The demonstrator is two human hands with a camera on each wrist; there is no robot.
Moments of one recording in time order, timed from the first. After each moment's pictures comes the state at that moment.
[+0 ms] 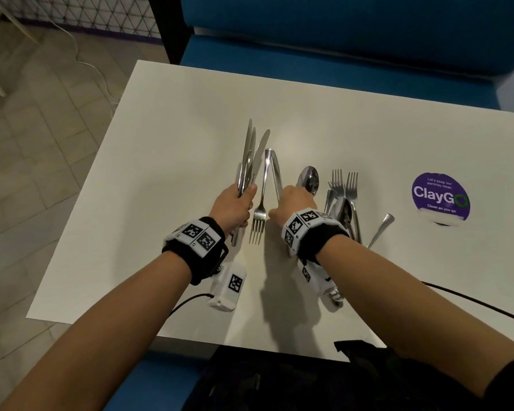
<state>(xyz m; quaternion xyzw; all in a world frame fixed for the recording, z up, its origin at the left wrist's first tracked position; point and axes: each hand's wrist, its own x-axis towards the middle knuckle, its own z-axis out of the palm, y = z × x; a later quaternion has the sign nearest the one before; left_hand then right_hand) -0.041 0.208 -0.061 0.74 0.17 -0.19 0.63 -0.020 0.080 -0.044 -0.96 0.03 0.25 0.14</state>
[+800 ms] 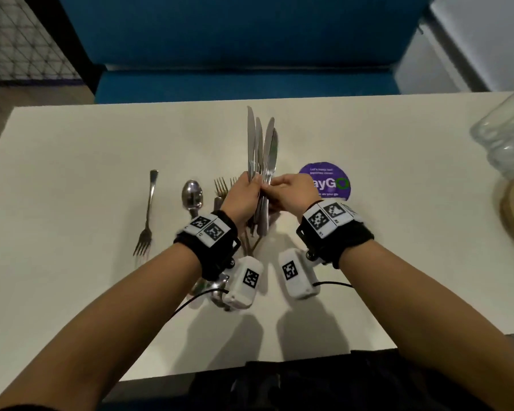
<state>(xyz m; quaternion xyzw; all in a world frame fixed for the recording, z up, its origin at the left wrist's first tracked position) -0.029 -0.035 -0.023 0.69 0.09 -0.23 0.69 -0.038 -0.143 -0.010 -0.77 0.22 0.14 0.58</state>
